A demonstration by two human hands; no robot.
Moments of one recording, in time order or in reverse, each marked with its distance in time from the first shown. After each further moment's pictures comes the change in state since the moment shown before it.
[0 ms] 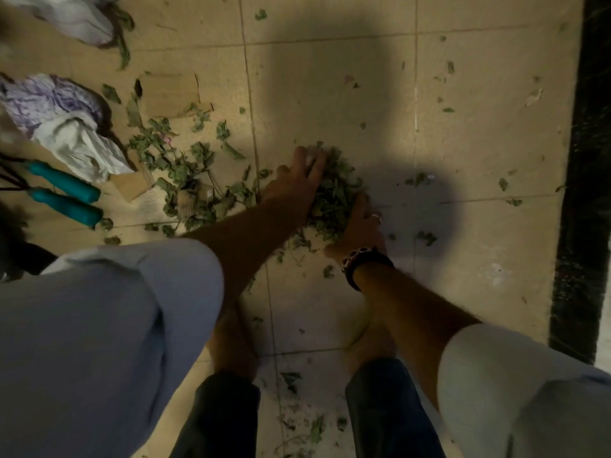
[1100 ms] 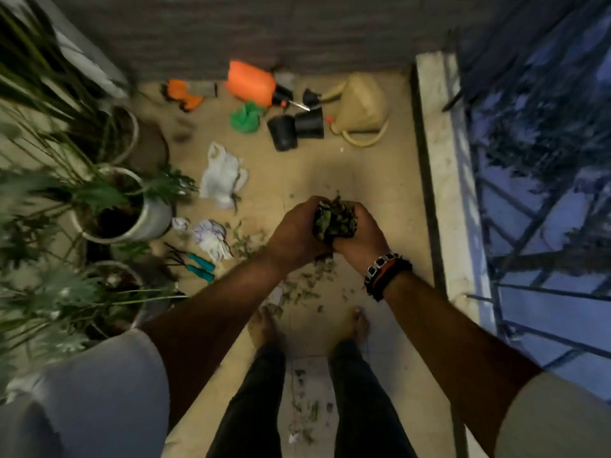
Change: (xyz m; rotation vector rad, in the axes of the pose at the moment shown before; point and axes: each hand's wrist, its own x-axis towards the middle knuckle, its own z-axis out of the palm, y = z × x) left_hand -0.328 0.092 -0.452 -0.696 0.314 0.134; right_hand -0.427 -0.079 -0.373 0.787 0.162 -0.528
